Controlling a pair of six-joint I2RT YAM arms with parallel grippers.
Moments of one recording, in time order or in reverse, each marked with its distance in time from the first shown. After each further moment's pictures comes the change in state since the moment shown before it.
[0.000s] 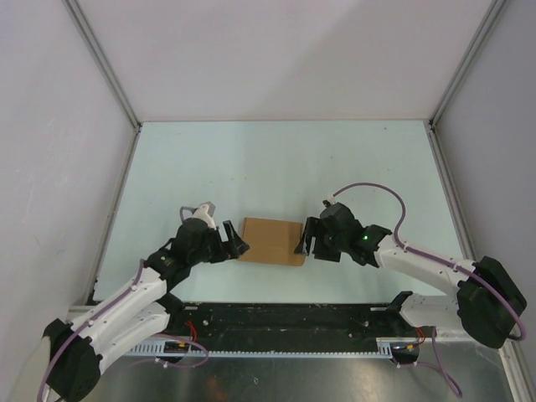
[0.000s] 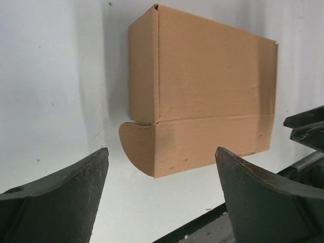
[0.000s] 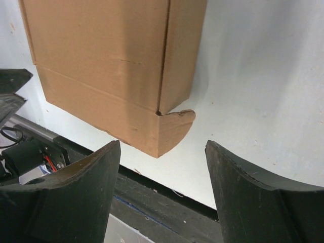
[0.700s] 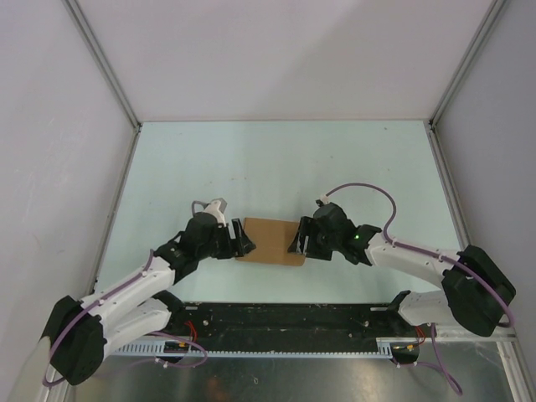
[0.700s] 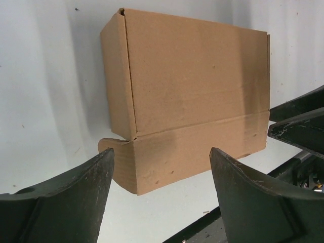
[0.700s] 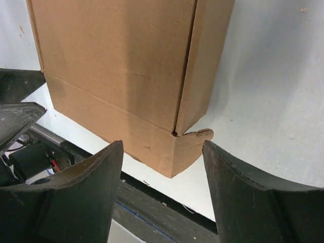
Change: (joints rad) left arm -0.036 0.170 0.051 0.085 0.033 0.048; right arm 0.022 0.091 0.000 0.126 -0.016 0.026
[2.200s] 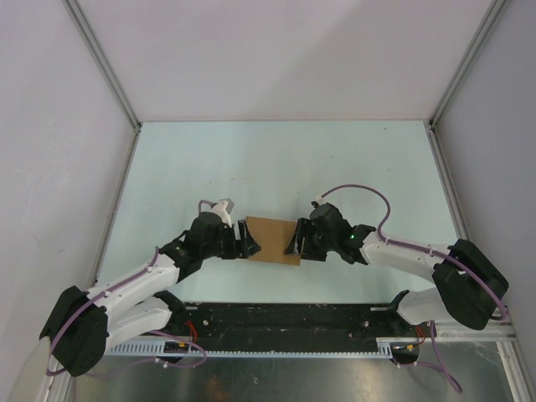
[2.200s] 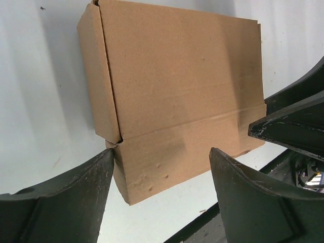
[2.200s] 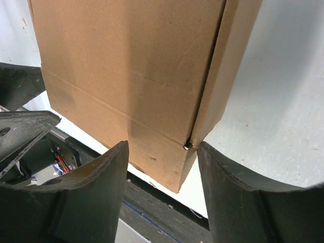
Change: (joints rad) left arm -0.036 0.066 0.000 0.075 0.039 0.014; right arm 0.008 0.058 0.000 0.063 -0.050 0.019
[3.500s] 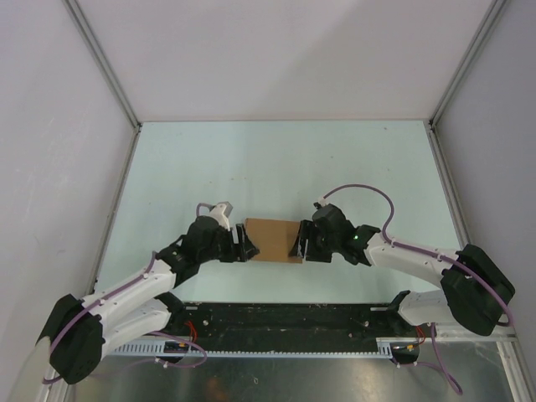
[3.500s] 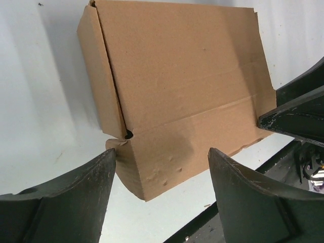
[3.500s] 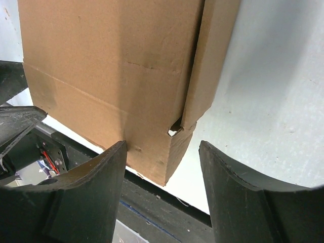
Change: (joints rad) left arm -0.004 -0.065 -0.039 0.000 0.003 0.028; right arm 0.000 -0.049 0.000 -0.086 0.025 -0.045
